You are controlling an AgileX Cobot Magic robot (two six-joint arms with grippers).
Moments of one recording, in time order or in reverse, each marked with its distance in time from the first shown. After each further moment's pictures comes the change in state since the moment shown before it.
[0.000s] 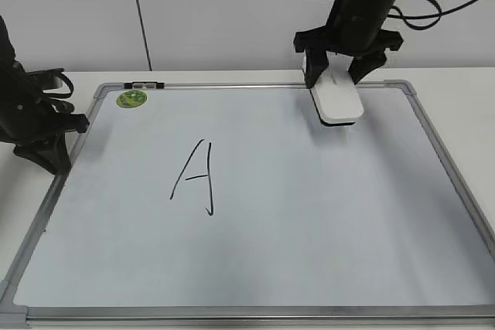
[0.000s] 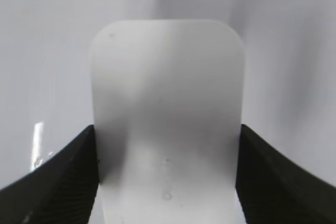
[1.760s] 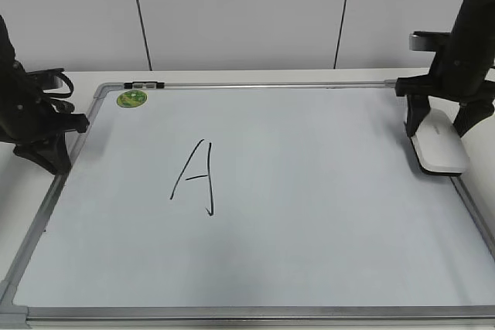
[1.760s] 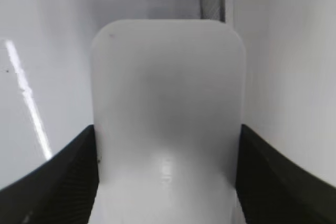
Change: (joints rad) left arm 0.000 0.000 -0.001 0.000 0.006 0.000; right arm -0.266 -0.089 0.334 -0.083 -0.009 0.016
